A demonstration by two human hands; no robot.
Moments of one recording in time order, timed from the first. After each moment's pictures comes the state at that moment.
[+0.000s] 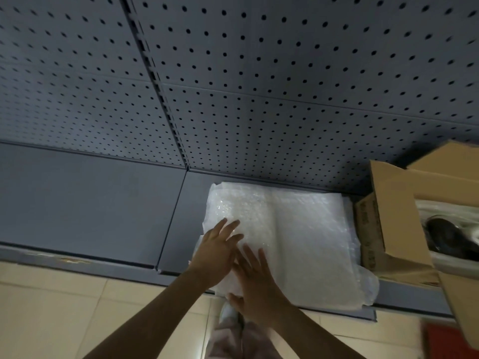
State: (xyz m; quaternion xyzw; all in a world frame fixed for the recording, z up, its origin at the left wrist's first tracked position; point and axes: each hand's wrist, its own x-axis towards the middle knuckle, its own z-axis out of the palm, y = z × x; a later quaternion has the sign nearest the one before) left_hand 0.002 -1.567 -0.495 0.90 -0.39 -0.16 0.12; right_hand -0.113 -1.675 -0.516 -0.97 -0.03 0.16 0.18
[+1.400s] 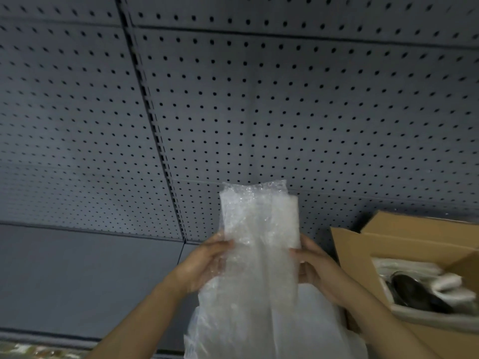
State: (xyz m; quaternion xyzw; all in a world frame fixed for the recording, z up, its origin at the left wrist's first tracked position) left_hand 0.070 -1.590 -0.338 0.52 -0.08 -0.48 0.70; right_hand -0.073 -1.803 -0.311 -0.60 0.21 0.03 0.77
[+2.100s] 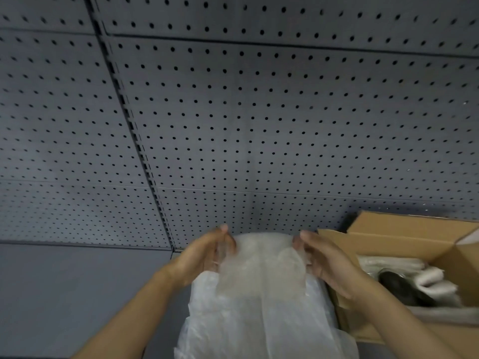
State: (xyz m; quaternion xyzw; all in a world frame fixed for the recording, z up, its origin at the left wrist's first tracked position) left_hand 0.082 -1.608 -0.309 0.61 -0.22 -0.46 0.60; right_hand -0.084 -1.829 -0.285 -0.60 0.16 -0.01 0.78
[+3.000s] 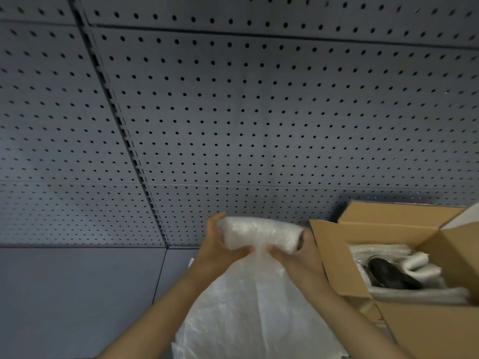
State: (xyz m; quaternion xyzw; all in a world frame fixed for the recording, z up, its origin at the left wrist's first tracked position) left_hand 0.038 -1.640 -0.312 0.74 -0.19 -0.26 0.59; right_hand -0.078 -1.776 -0.303 -0.72 0.37 -0.20 0.54
